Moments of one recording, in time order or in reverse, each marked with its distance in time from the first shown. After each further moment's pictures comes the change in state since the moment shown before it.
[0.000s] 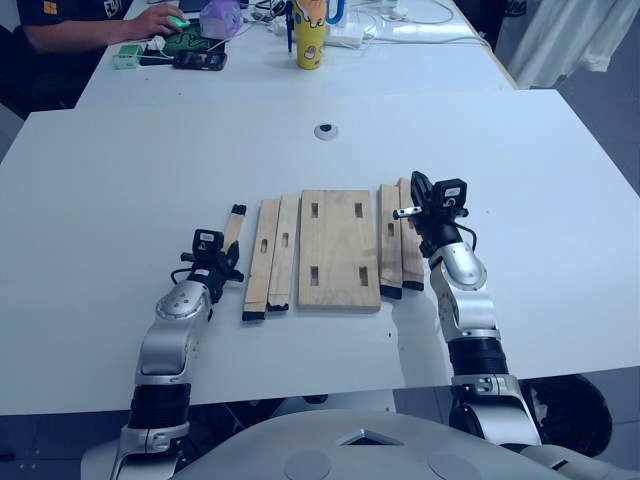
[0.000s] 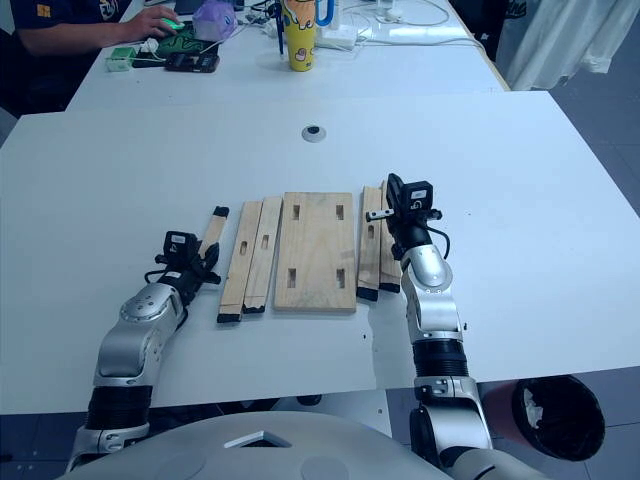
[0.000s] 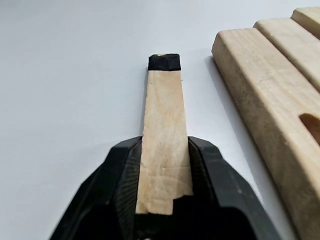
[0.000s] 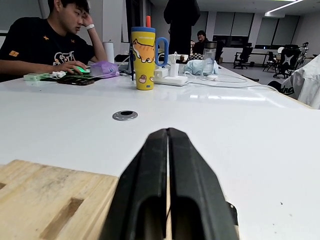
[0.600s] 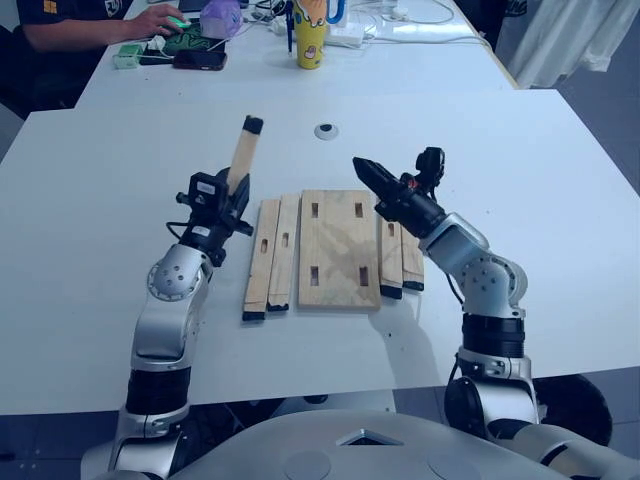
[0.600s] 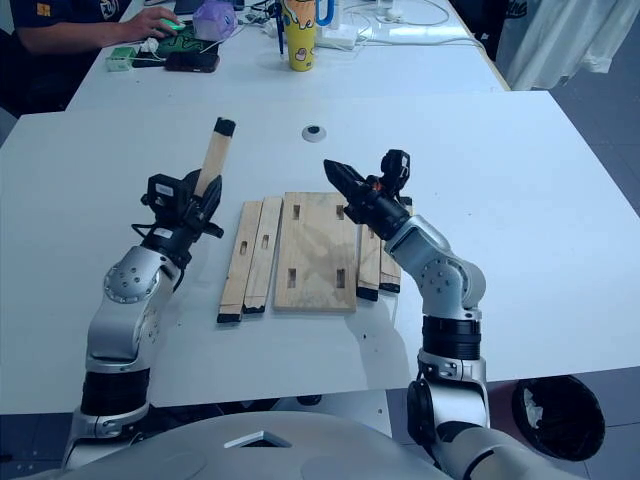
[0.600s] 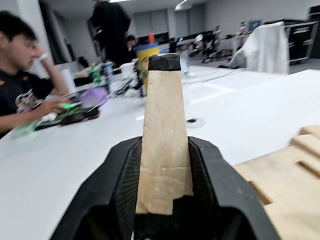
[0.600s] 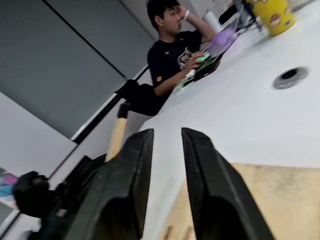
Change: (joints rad) left arm -0.125 0.018 -0.060 -0.197 -0.002 -0.211 -0.086; right arm -0.163 0.010 -0.148 -0.265 0.976 0.916 0.084
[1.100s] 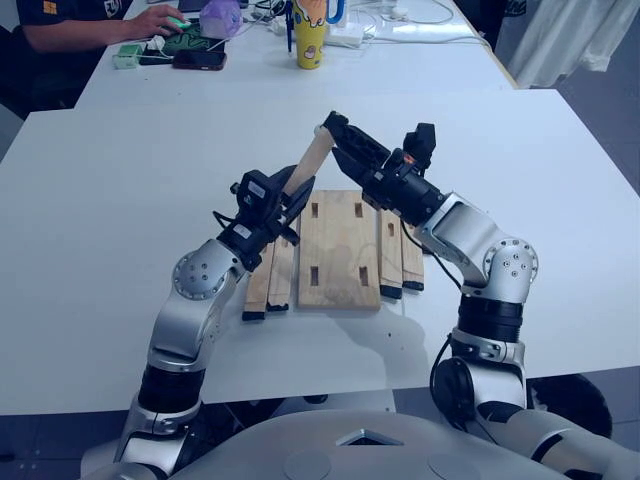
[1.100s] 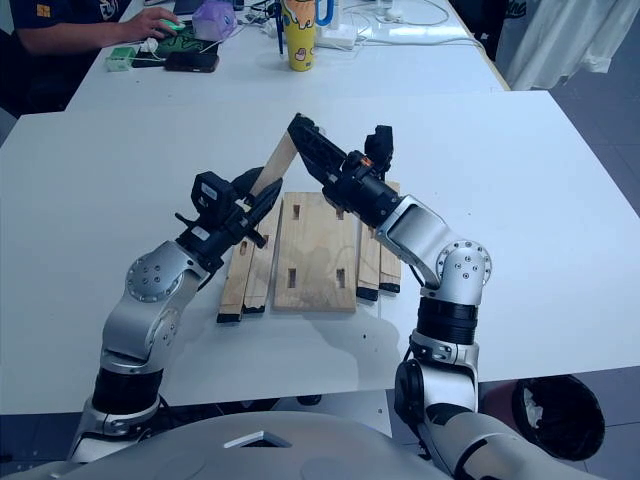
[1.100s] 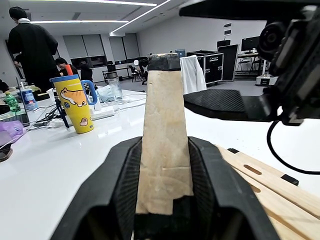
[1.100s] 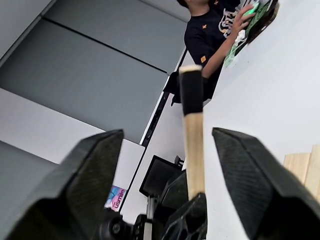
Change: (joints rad) left arm -0.026 -0.007 -0.121 -0.070 -0.083 0.020 -0.138; right arm -0.075 0.053 -0.046 0.006 0.531 0.102 -0.420
